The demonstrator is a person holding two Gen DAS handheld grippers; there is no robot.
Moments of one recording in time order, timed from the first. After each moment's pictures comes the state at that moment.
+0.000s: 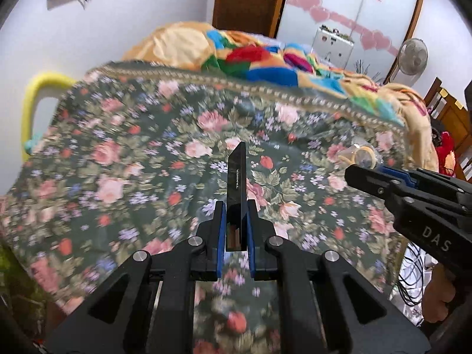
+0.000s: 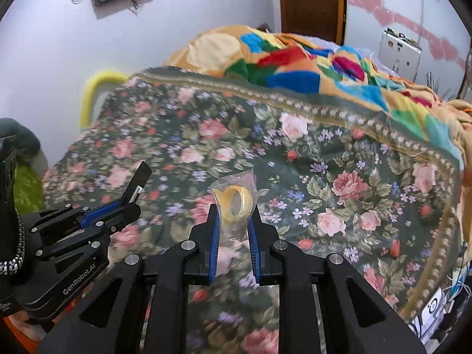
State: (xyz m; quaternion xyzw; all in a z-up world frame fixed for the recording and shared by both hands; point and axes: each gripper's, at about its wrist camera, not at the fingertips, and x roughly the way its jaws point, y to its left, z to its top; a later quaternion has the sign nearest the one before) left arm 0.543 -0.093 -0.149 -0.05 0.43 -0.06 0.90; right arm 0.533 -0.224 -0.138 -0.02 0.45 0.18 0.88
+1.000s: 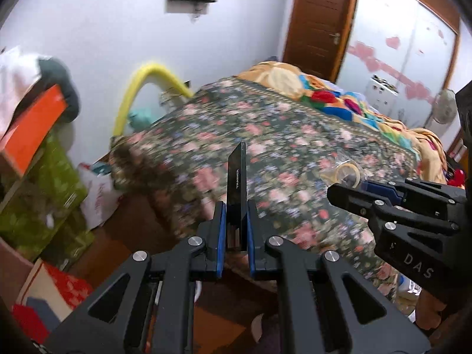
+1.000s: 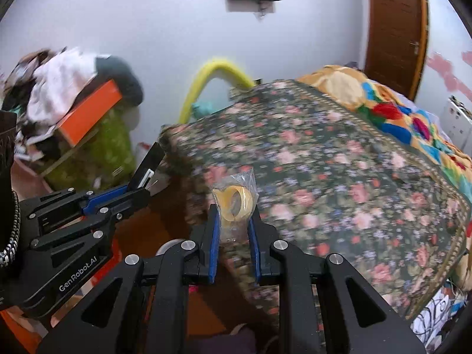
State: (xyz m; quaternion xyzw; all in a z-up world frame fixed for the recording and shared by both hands) left arm 0.244 0.083 -0.069 -0.10 0.37 0.10 0.92; right arm 0.295 -0.054 -0.059 -0.10 0.39 0.35 0.84
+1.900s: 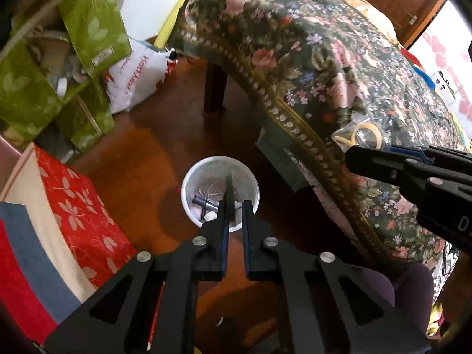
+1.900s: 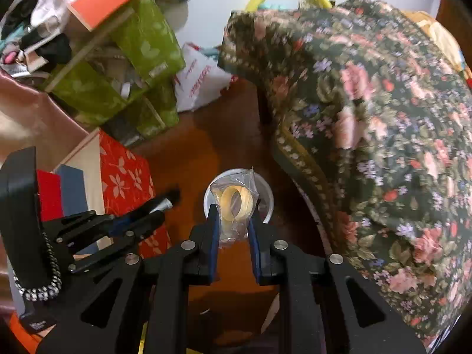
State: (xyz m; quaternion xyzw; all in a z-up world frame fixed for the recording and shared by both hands) left arm 0.174 0.220 -0.281 -0.23 0.52 0.17 0.80; right arm 0.247 0.115 -0.222 -0.19 0.54 0.42 0.71
